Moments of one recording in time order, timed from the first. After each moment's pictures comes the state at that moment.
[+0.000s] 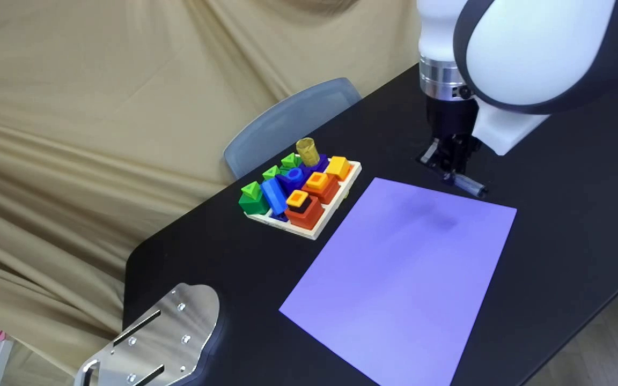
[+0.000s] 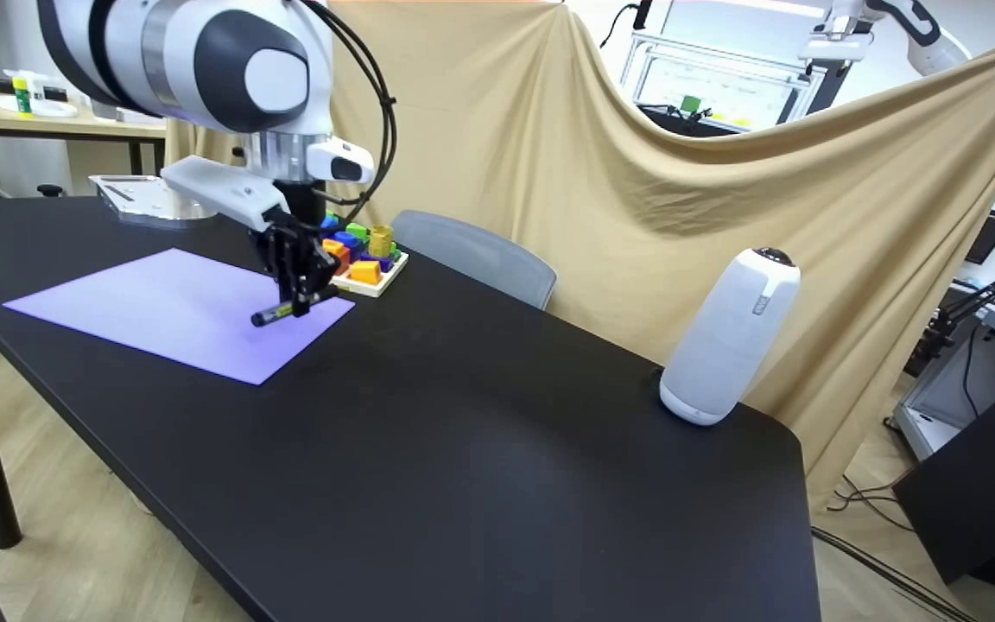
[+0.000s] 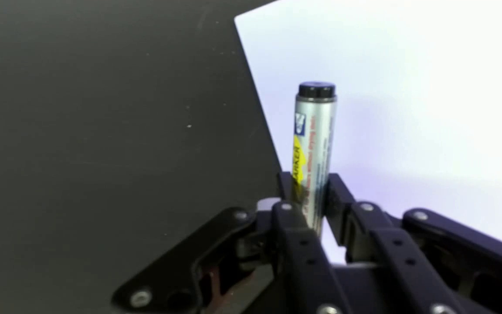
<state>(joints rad) 0.31 0.28 -0.04 -2.50 -0.05 2.91 0.23</state>
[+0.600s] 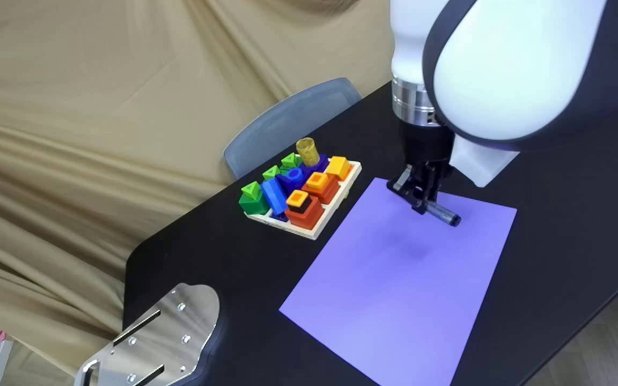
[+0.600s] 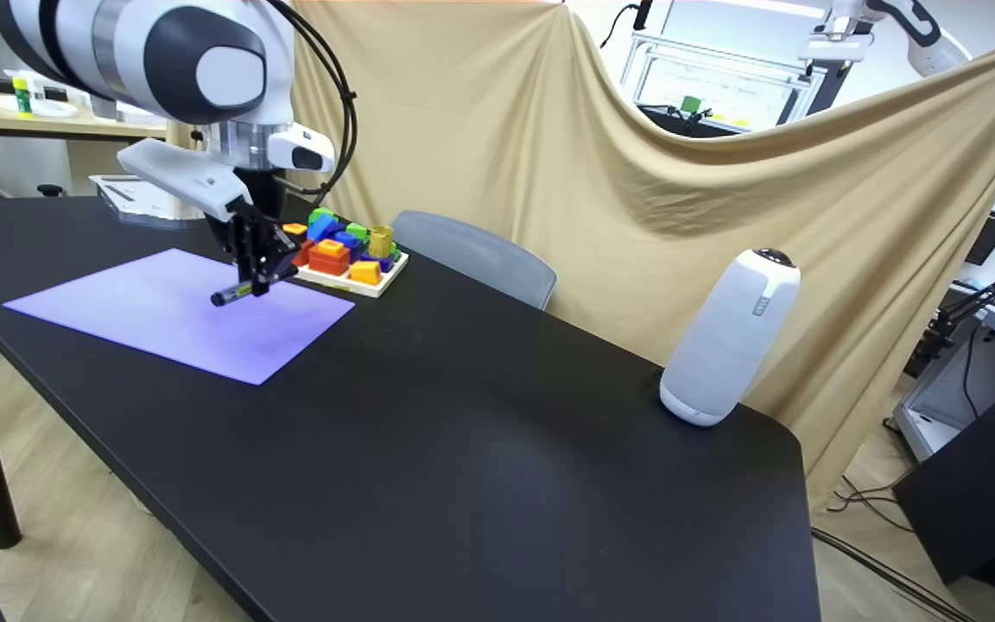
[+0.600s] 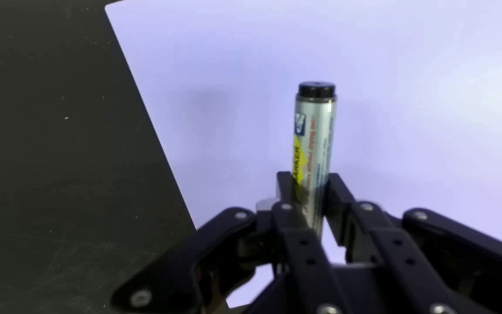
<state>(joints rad) 0.24 0.29 0.15 -2.50 0.05 2.96 0.15</state>
